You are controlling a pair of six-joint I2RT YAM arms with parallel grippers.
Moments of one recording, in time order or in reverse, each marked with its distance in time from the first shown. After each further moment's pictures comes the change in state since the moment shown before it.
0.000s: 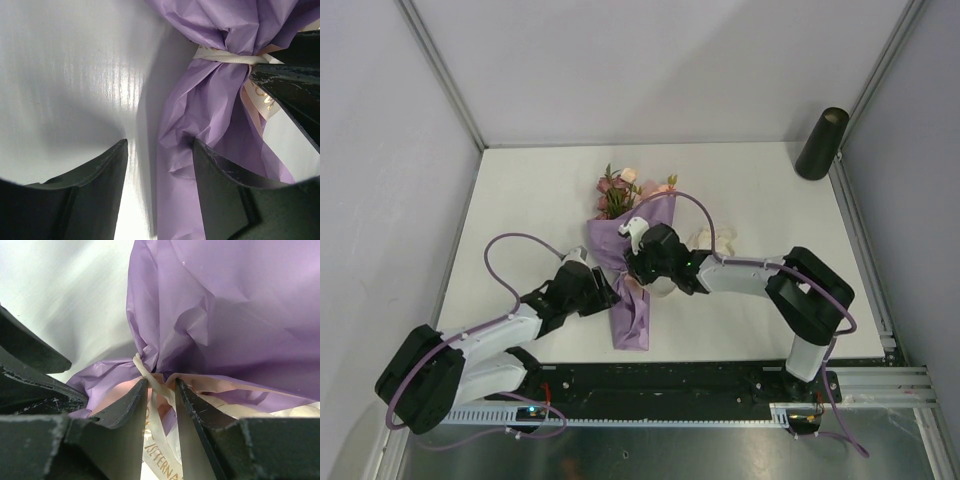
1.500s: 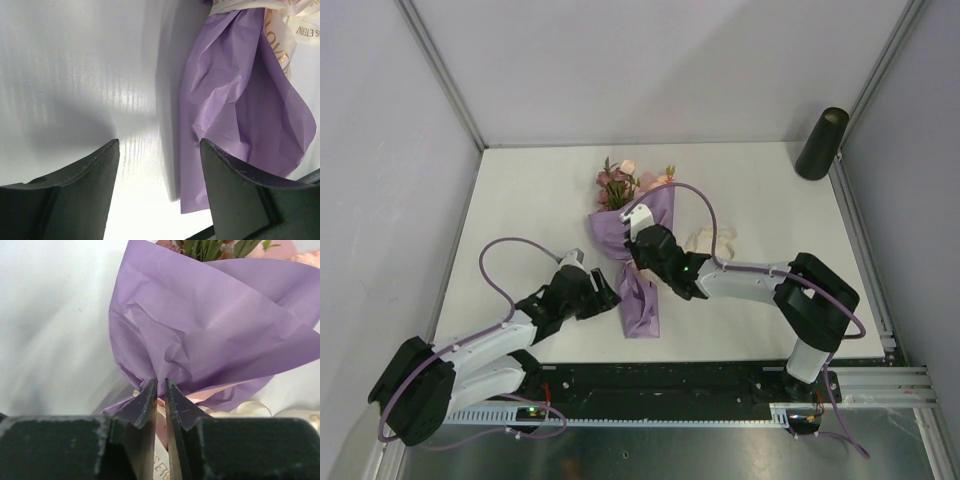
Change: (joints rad) left arm -0.012 -0.079 -0.034 -0.016 -0.012 -0.027; right arm 0.092 -0.027 0.024 0.134 0.456 -0.005
